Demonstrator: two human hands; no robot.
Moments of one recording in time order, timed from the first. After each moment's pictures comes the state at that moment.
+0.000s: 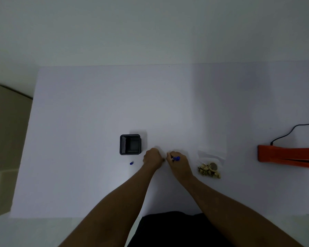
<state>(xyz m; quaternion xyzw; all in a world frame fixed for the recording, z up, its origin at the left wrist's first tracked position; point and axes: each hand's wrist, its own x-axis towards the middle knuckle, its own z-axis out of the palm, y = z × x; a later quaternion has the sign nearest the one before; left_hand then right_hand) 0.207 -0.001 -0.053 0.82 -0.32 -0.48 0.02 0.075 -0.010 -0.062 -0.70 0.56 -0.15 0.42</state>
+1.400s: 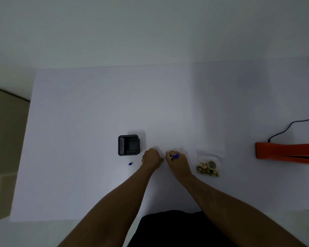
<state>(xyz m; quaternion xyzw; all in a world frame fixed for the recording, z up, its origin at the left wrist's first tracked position) 0.208 -0.001 -0.057 0.81 -0.35 -0.48 0.01 0.075 -0.012 -0.047 -0.67 0.57 -0.16 0.45</state>
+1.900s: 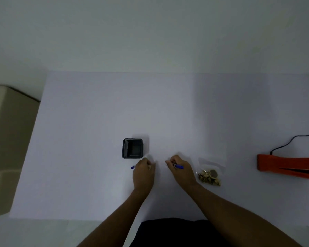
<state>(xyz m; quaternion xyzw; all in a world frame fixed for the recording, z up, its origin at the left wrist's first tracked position) 0.213 0.064 -0.021 0.86 -0.34 -0.33 0.19 0.062 -0.011 -0.035 -0.68 0.53 -0.11 0.49</state>
